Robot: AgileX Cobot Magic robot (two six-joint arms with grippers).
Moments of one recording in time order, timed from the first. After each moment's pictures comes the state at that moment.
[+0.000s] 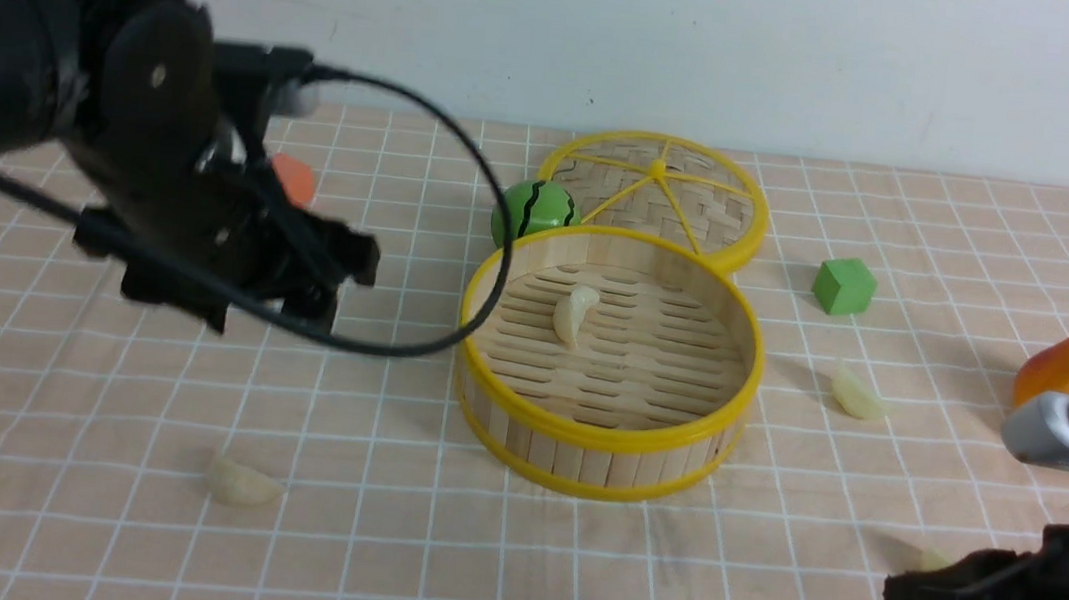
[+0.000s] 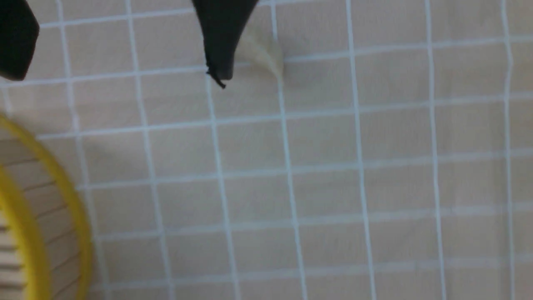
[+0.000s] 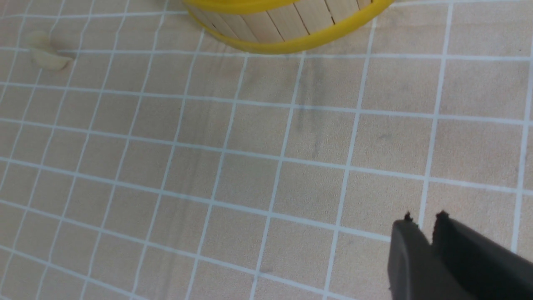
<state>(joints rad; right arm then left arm) 0.17 1.13 -0.54 0.87 0.47 -0.57 -0.35 1.60 -1.21 0.09 0.75 -0.42</state>
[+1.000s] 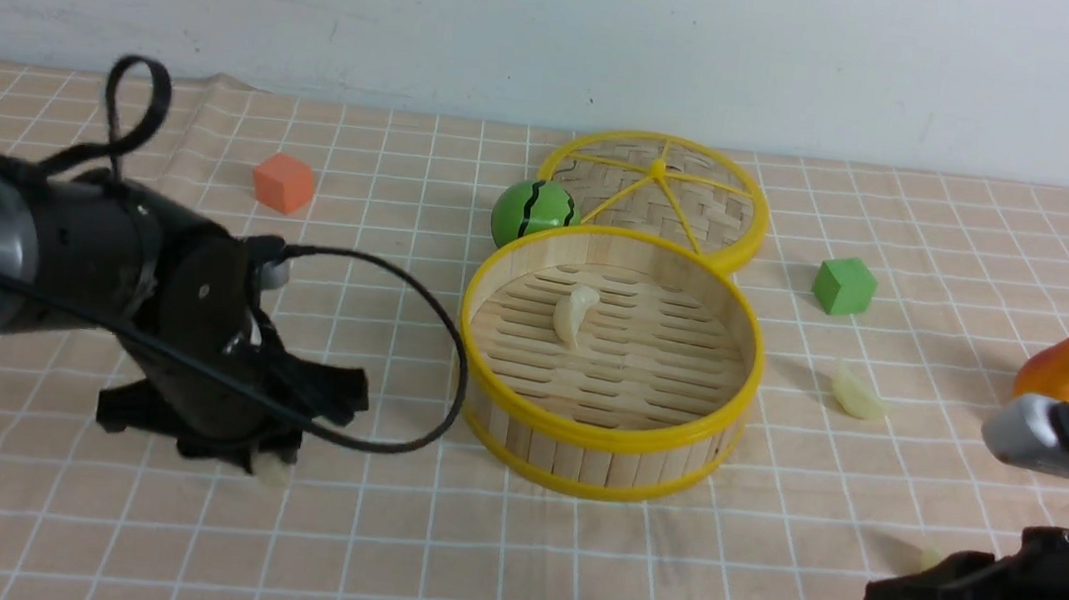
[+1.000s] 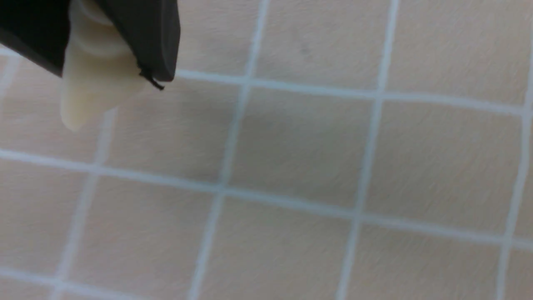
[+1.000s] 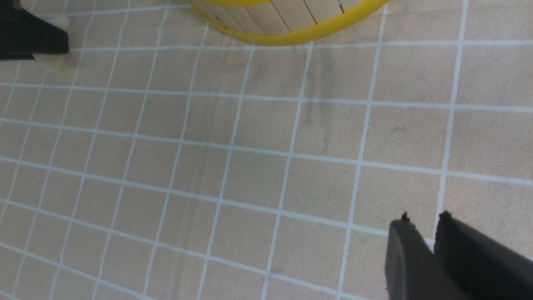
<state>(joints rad) 0.17 1.18 -0.54 0.93 0.47 -0.60 -0.34 1.76 -1.08 0.08 0.54 -0.60</state>
